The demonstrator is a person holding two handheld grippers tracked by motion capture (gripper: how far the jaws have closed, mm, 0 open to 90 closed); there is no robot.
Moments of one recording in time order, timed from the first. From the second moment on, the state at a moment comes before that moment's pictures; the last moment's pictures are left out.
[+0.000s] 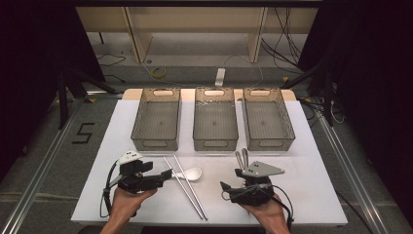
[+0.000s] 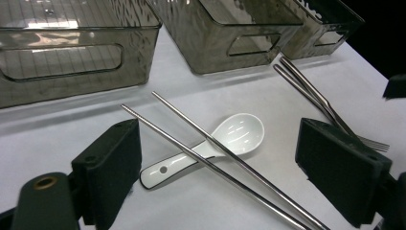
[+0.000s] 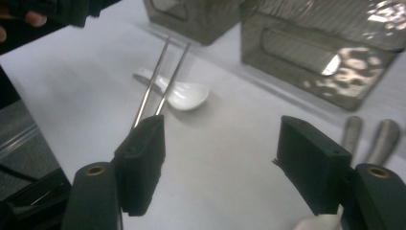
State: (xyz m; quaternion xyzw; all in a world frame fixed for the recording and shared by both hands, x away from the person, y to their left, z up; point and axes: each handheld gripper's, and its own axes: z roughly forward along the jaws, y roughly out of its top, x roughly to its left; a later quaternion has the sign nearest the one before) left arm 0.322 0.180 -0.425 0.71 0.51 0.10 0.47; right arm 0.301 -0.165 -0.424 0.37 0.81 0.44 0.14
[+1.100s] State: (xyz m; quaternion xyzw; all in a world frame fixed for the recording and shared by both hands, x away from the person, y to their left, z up) left arm 0.320 0.188 -0.416 0.70 0.49 0.13 0.50; right arm 0.325 -0.066 -0.461 0.31 0.90 0.31 0.06
